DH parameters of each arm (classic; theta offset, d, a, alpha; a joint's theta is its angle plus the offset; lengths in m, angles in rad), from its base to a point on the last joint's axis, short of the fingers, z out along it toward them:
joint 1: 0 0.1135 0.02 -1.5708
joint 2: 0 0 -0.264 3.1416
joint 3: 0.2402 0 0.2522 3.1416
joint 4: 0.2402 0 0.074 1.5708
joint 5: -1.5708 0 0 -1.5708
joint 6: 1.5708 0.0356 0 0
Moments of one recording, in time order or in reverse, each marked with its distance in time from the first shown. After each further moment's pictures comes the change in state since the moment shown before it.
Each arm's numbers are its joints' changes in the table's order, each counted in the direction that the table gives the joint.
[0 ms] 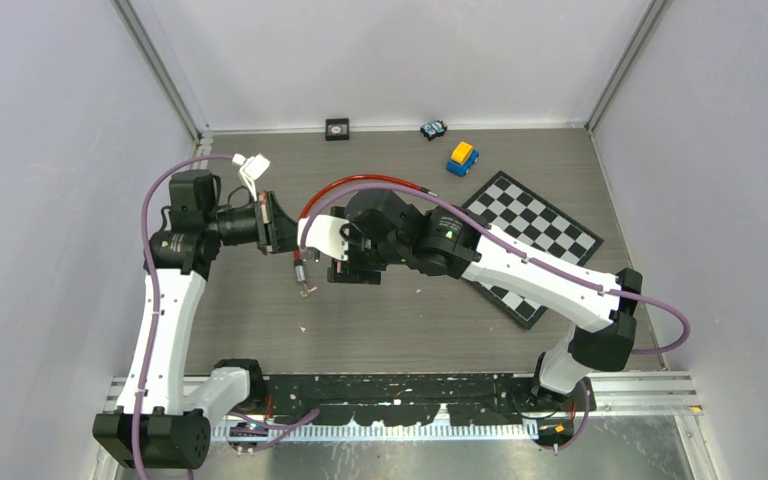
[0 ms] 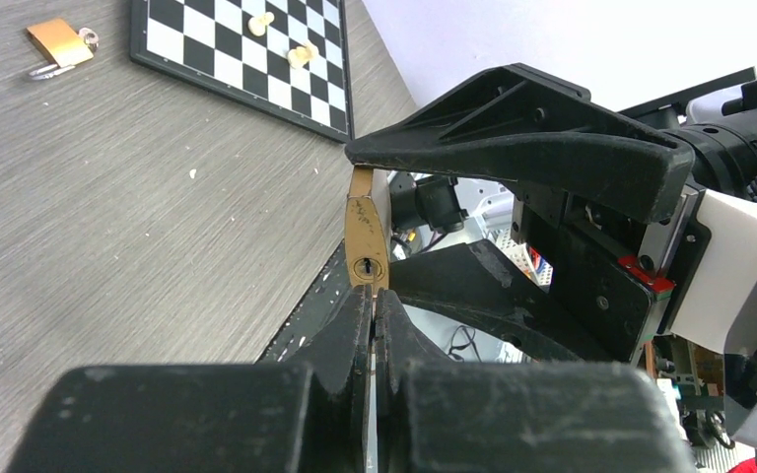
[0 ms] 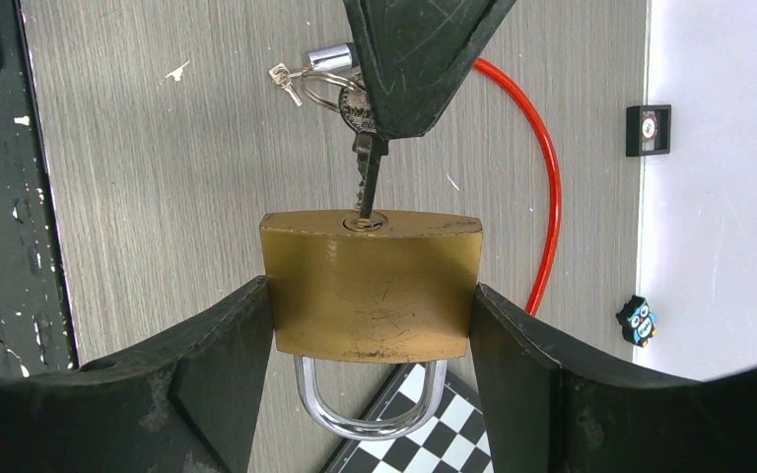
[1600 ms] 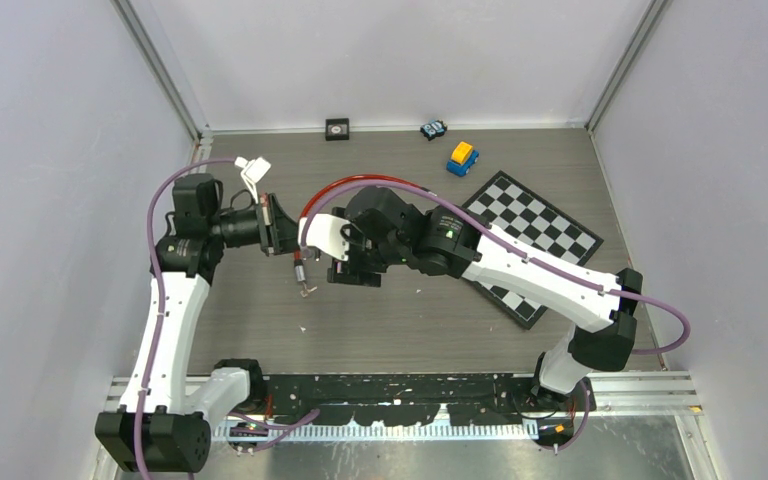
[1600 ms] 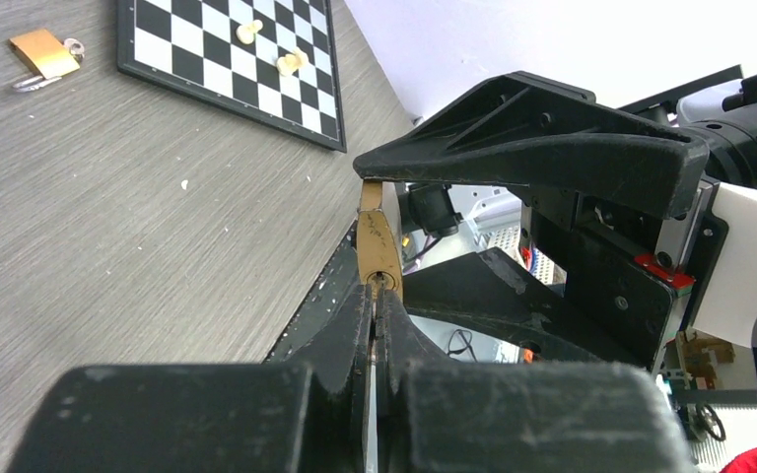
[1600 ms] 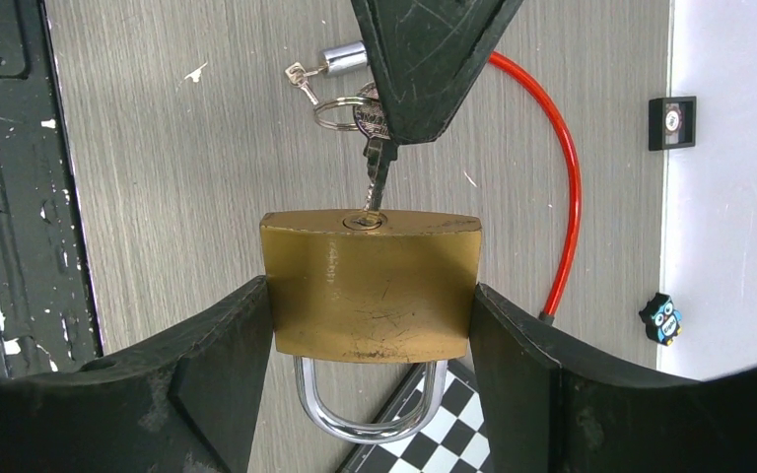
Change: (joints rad) left arm 0.000 -0.015 -0.079 -0.124 -0.031 -0.055; right arm 0.000 0.000 0.004 0.013 0.017 0.035
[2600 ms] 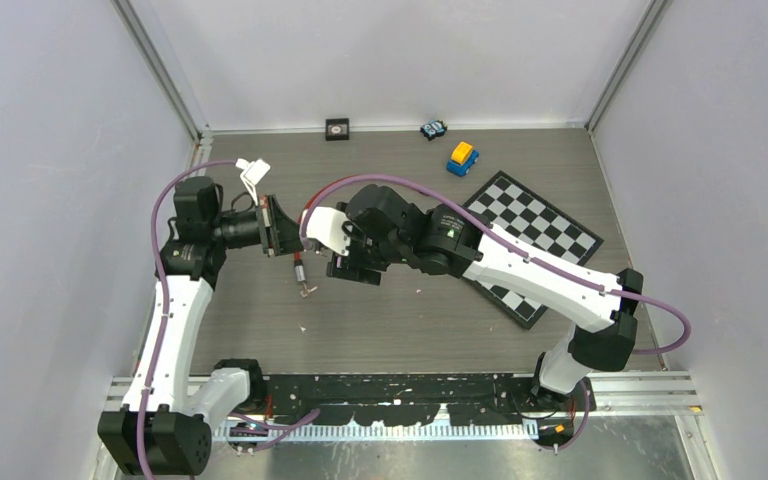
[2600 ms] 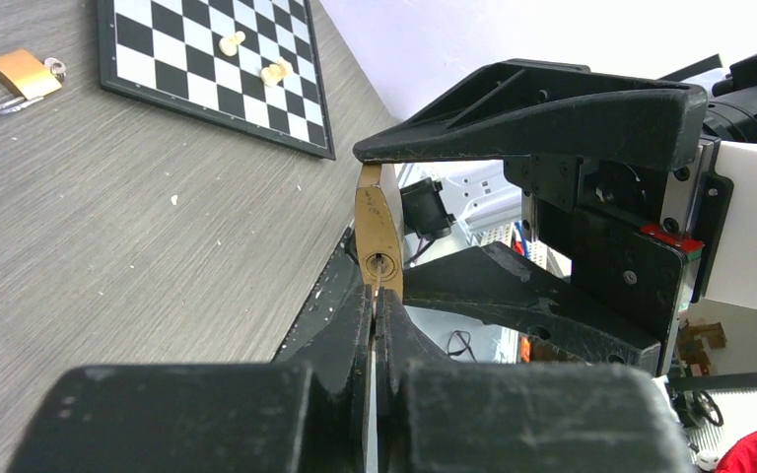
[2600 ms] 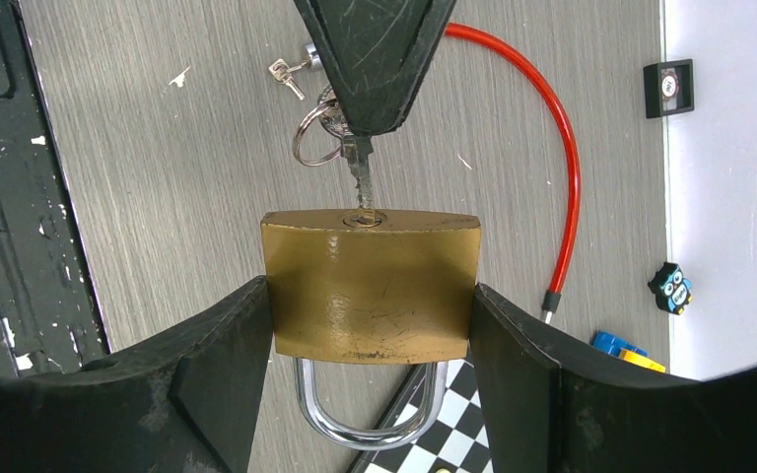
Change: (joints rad) left arm 0.005 -0.017 -0.084 -0.162 -0.058 -0.064; right arm 0.000 0.000 0.011 0.010 -0.049 0.065
